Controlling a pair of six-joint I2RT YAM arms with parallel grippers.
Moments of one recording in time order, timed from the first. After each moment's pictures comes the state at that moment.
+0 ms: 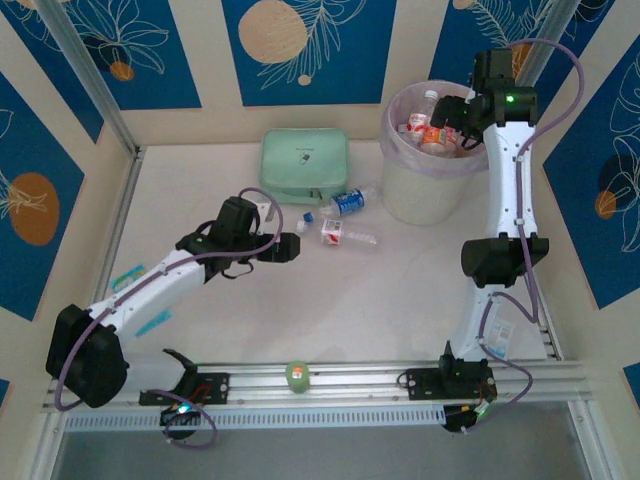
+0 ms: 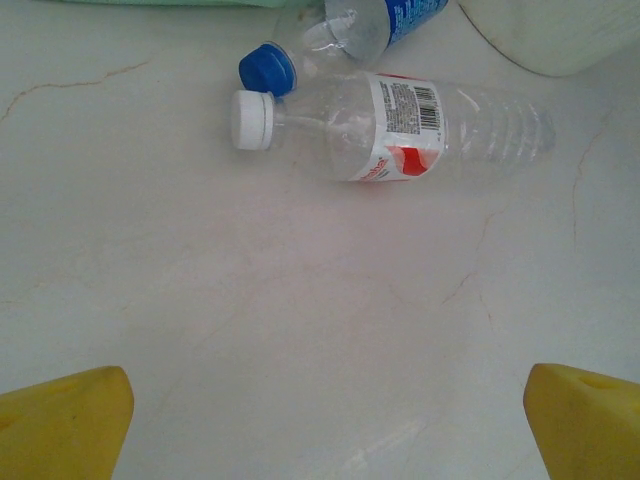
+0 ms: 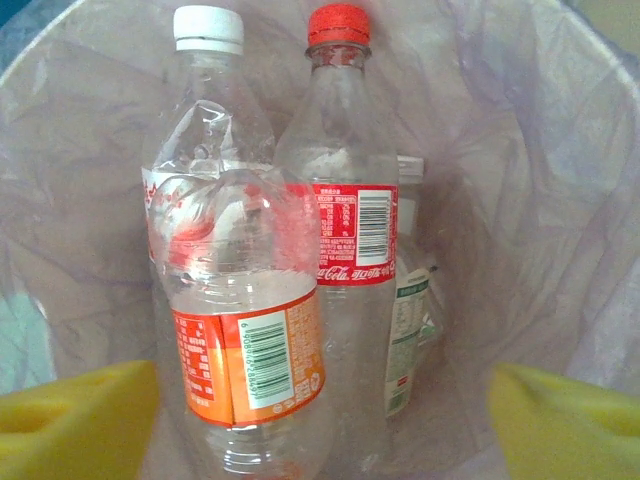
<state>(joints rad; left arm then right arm) -0.56 1.29 0.94 -0.44 0.16 -0.42 -0.01 2.02 2.54 -1.37 0.06 0.27</state>
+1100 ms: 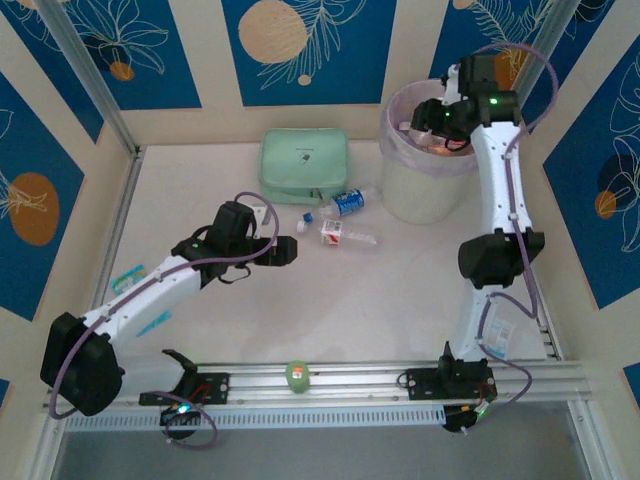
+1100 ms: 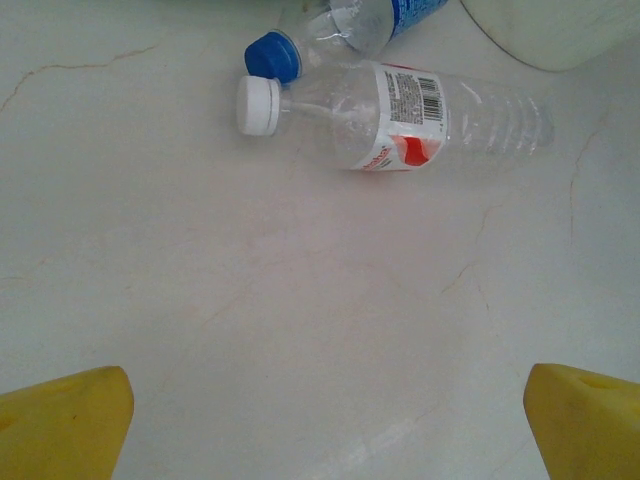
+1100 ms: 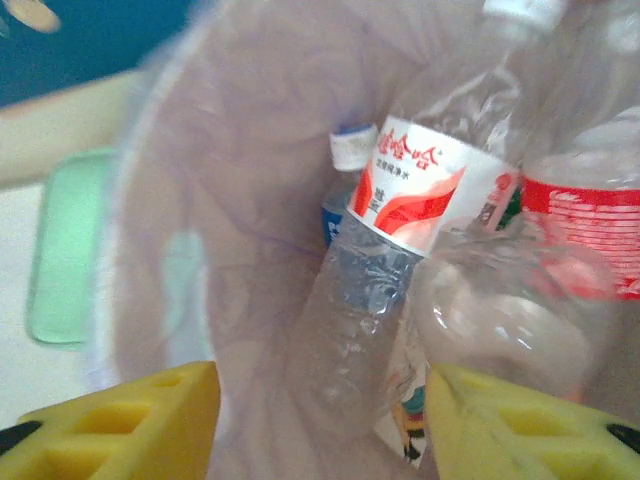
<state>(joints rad) -0.56 1.24 0.90 -0.44 0.16 -0.44 0.03 1.97 2.43 -1.23 -0.19 0.23</state>
